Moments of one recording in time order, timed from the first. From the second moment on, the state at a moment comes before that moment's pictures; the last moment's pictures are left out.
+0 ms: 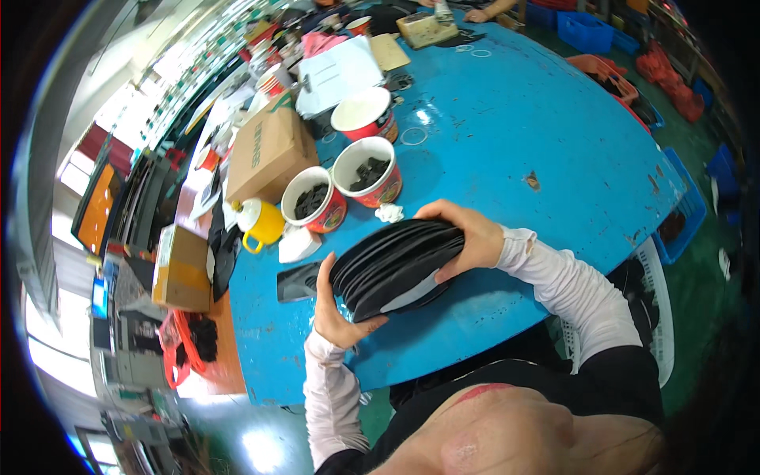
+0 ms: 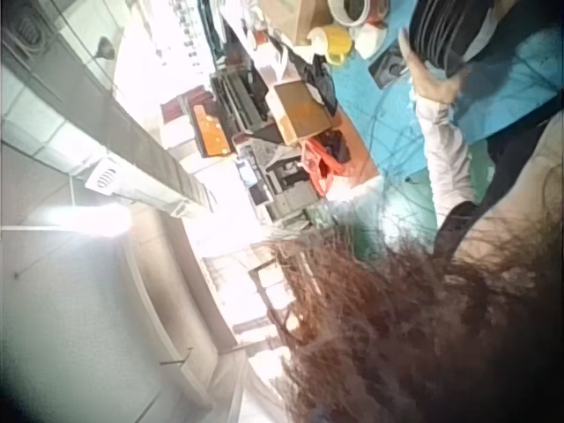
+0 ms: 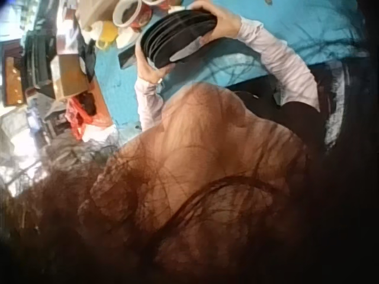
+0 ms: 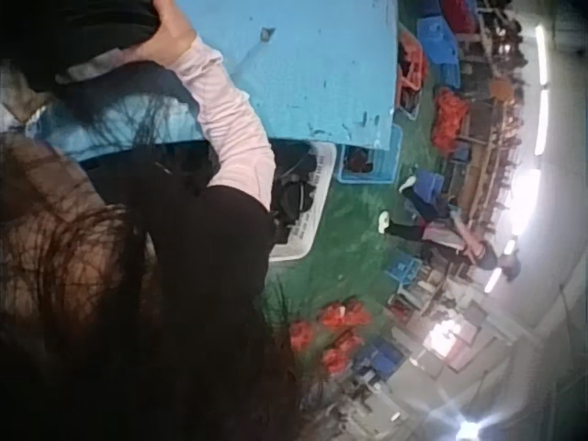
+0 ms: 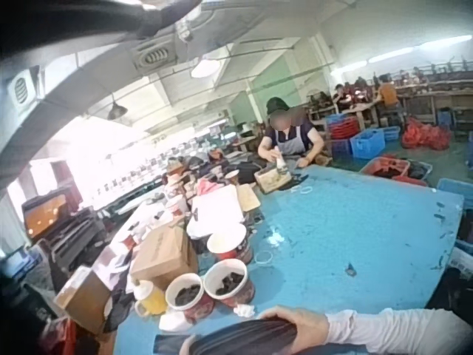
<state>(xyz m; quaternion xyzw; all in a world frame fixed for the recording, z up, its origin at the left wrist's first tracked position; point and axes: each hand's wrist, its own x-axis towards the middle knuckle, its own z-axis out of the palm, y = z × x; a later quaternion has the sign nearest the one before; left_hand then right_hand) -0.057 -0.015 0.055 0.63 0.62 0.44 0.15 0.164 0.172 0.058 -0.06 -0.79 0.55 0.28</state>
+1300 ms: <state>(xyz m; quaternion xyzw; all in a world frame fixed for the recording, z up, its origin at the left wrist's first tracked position) -0.045 0.000 0.040 0.66 0.60 0.43 0.11 0.149 0.172 0.019 -0.06 -0.79 0.49 0.37</state>
